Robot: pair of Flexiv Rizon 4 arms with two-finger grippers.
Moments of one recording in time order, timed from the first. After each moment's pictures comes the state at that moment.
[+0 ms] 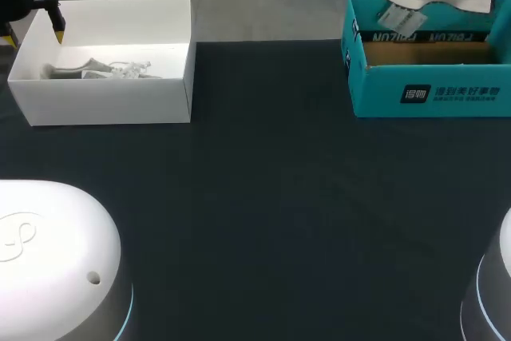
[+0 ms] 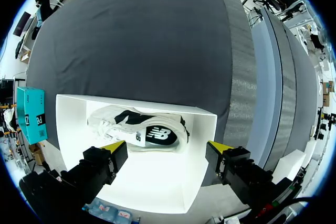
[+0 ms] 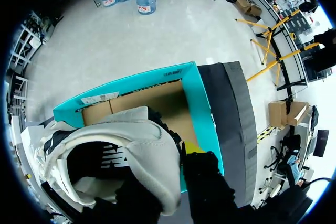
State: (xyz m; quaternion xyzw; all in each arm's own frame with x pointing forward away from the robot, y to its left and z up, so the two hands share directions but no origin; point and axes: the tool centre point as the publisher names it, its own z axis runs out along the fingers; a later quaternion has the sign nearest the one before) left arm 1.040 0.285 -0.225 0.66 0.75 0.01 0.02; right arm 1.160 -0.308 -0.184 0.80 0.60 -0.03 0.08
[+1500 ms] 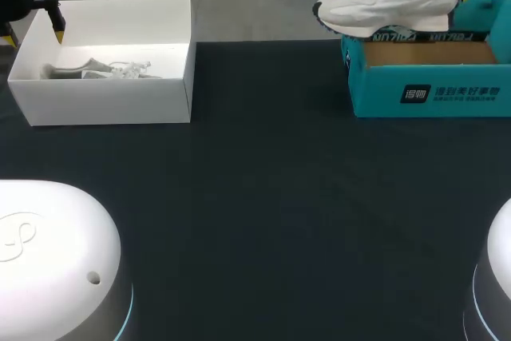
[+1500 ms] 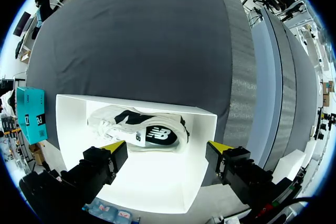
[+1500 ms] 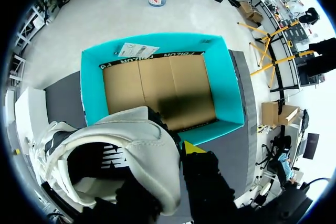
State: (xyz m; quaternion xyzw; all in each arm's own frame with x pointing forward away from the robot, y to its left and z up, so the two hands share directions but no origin) left arm 1.040 0.285 -0.225 0.66 0.75 0.01 0.02; right arm 1.061 -0.166 -0.158 0.77 0.63 -0.07 0.09
